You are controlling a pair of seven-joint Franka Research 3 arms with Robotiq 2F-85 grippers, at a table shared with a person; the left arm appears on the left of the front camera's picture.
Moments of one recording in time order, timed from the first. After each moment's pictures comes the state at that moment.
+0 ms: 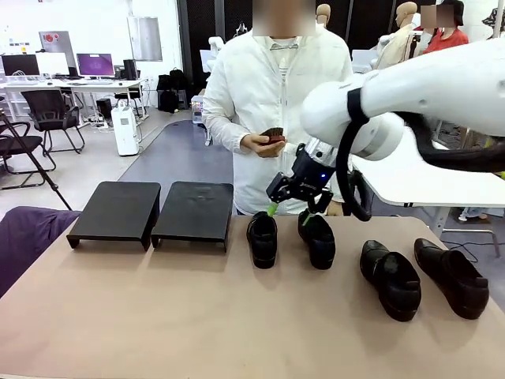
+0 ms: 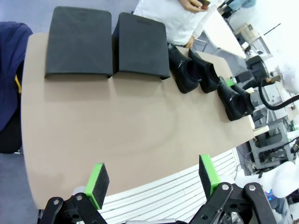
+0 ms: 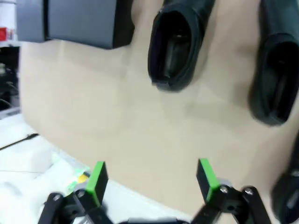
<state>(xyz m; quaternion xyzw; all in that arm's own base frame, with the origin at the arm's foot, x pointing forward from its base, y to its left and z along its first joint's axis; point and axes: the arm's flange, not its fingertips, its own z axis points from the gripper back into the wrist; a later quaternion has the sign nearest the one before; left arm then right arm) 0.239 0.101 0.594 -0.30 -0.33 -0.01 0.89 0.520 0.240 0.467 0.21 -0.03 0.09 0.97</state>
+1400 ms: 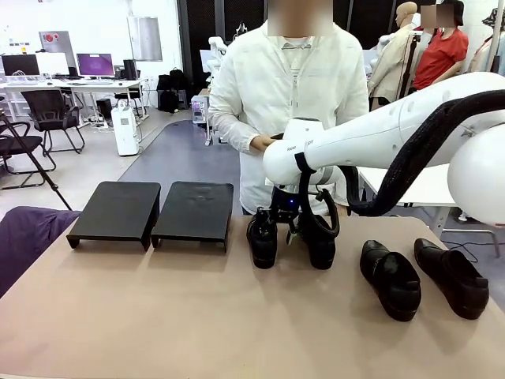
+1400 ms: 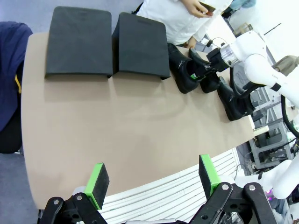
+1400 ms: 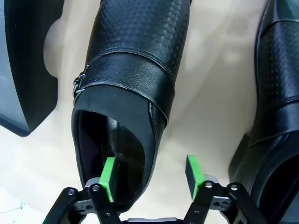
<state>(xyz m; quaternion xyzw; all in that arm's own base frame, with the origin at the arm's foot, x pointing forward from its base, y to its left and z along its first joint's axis) 0.240 0.101 0.594 -0.30 -0.33 -0.01 0.89 0.628 0.294 0.346 0.08 0.00 0.06 0.99</state>
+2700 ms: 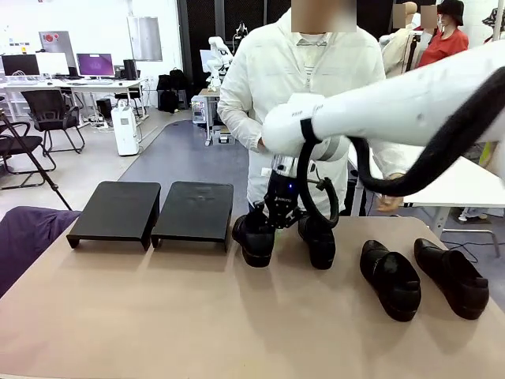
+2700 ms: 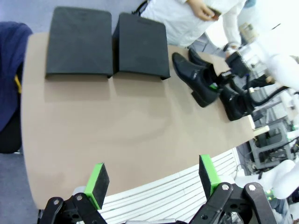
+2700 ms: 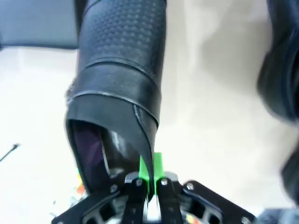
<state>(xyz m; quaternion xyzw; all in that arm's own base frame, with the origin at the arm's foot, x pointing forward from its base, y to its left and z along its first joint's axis) 0.240 0.101 0.593 -0.30 -0.33 -0.01 0.89 0.547 0.309 0.434 0.12 0.07 0.04 0.99</state>
